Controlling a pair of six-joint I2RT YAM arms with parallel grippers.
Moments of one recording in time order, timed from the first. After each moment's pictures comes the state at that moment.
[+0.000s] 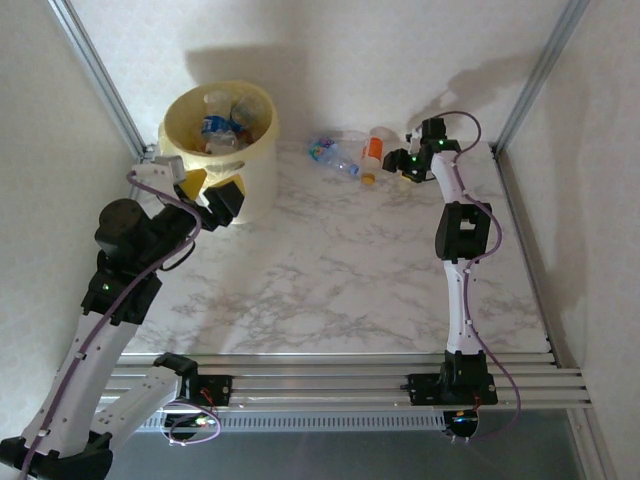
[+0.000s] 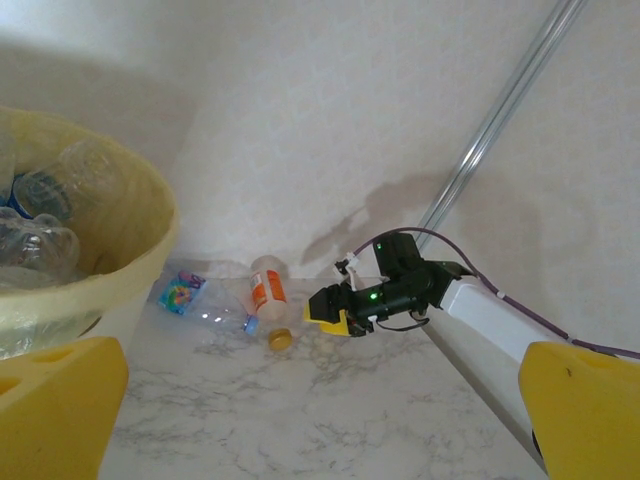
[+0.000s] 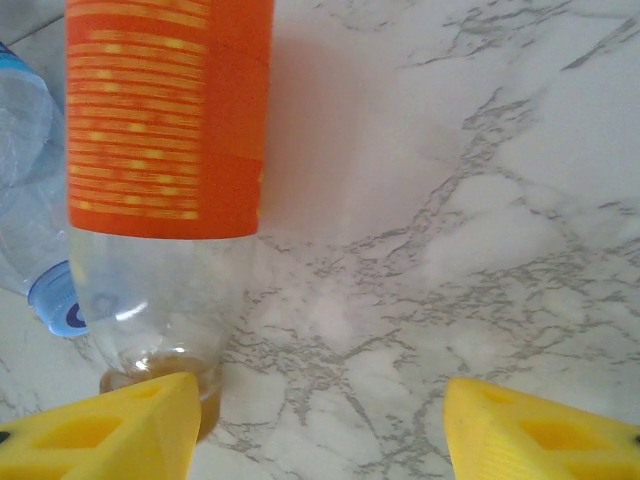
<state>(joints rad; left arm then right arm) -0.27 0.81 1.05 -0.20 0.25 -0.43 0.06 2.67 2.52 -0.88 -0.44 0.24</state>
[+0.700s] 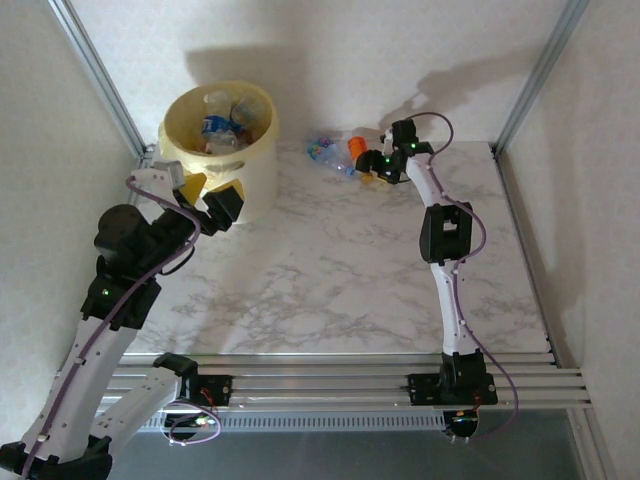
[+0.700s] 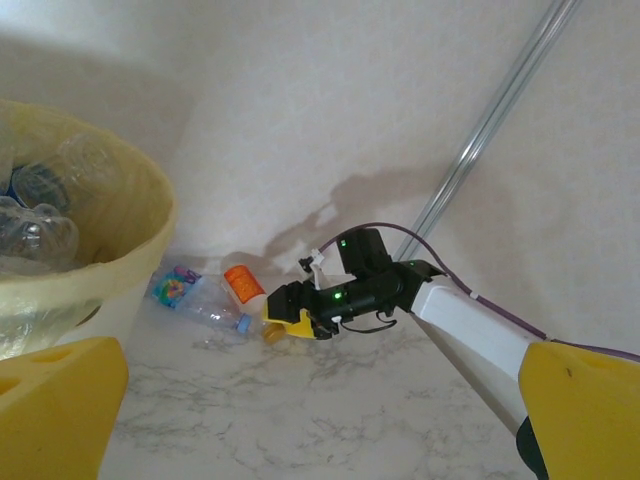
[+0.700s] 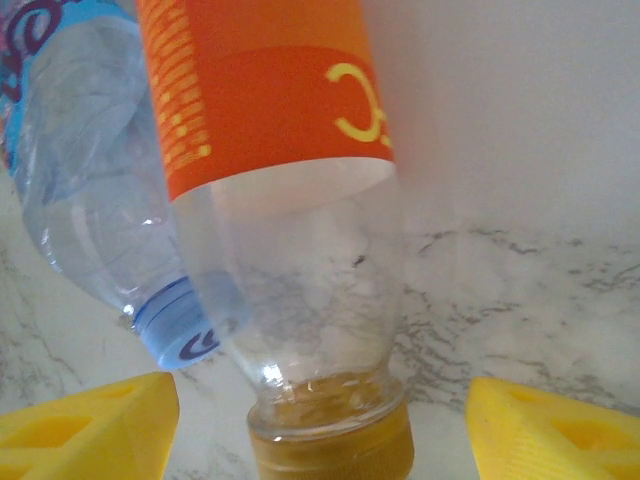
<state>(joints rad) -0.27 0.78 1.02 -0.19 0.25 -0.44 0.19 2.69 2.53 -0.80 -0.40 0.36</state>
